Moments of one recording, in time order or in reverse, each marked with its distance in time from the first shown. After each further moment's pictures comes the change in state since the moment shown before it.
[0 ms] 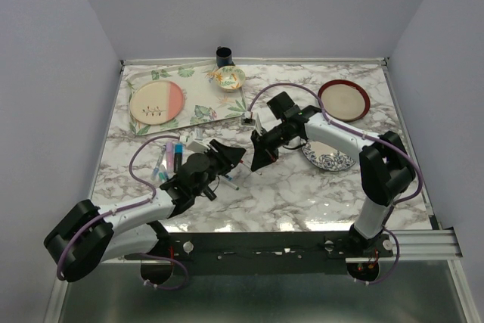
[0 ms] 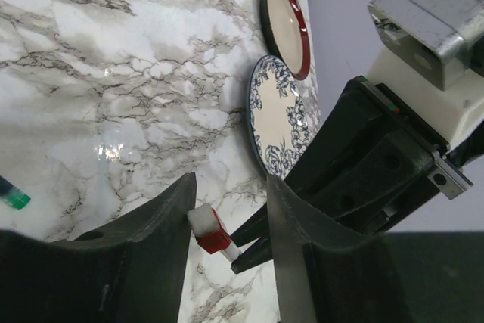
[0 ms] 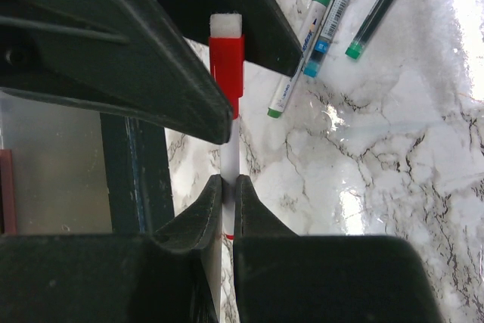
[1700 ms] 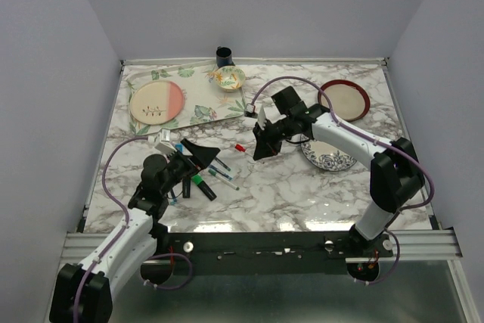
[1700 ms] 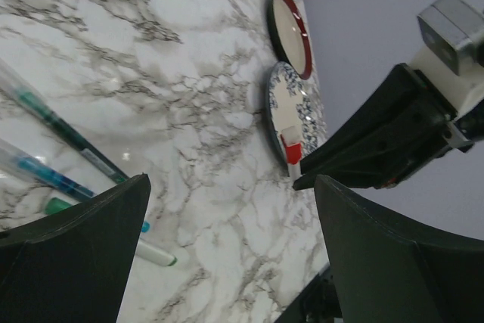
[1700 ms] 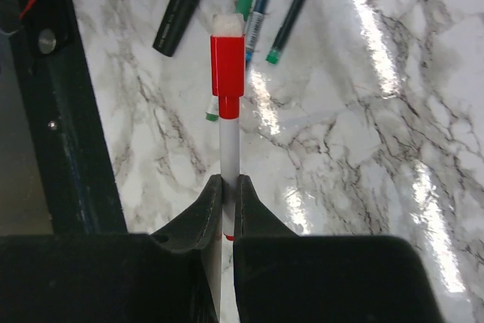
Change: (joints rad) left arm 0.517 -0.383 -0.124 -0.238 0.515 0.176; right arm -0.014 -0.082 0.000 0.062 0.220 0.022
